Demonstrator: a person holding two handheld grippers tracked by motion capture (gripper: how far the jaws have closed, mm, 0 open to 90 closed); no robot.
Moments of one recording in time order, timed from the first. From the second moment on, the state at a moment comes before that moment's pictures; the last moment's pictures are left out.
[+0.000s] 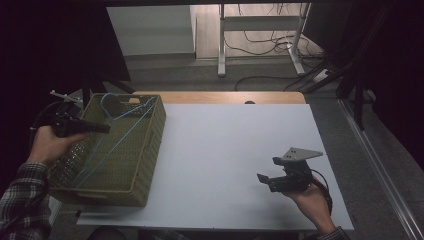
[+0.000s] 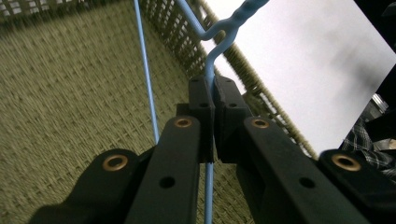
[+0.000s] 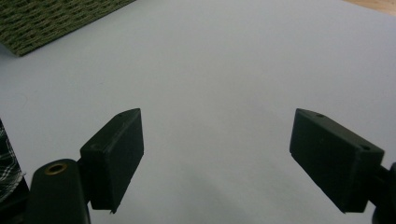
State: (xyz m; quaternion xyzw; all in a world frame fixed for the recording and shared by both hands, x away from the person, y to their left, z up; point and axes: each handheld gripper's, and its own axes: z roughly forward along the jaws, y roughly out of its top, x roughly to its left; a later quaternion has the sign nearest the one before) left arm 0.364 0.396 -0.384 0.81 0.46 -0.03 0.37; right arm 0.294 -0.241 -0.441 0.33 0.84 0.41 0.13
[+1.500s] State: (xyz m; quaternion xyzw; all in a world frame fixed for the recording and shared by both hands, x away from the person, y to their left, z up) left arm 0.238 0.275 -0.432 0.76 0.43 0.11 0.47; right arm 0.262 -0.266 -0.445 0.35 0.84 0.39 0.16
